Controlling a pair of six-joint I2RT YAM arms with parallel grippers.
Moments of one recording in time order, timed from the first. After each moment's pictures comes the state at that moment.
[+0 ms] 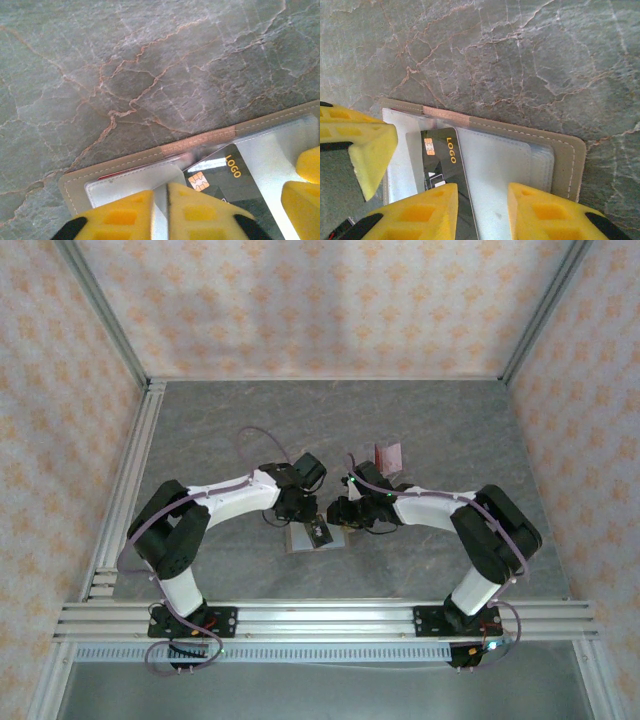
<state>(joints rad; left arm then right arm) -0.69 1.74 1.11 -0.68 0.00 -0.63 0.67 1.65 0.80 -0.14 -0.42 0.70</state>
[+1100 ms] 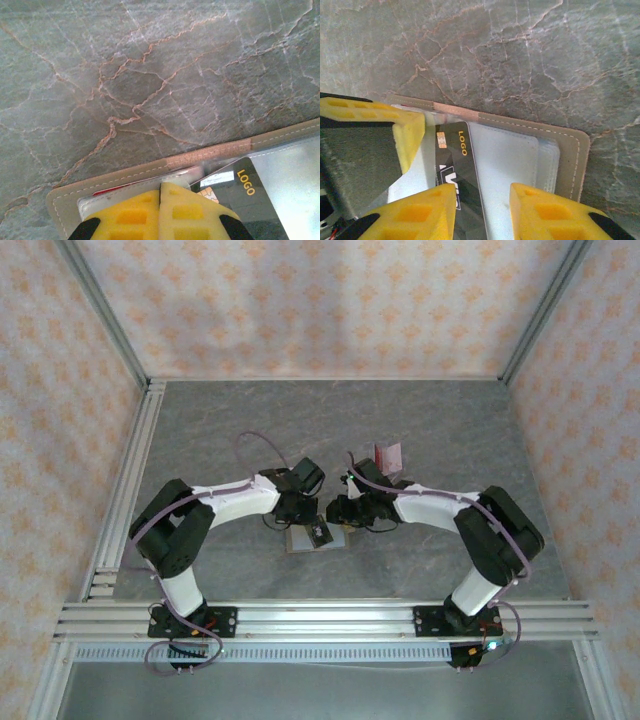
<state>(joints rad) -0.68 1.77 1.04 -0.57 0.00 -0.67 0.67 1.62 0.83 -0.21 -0.41 0.69</state>
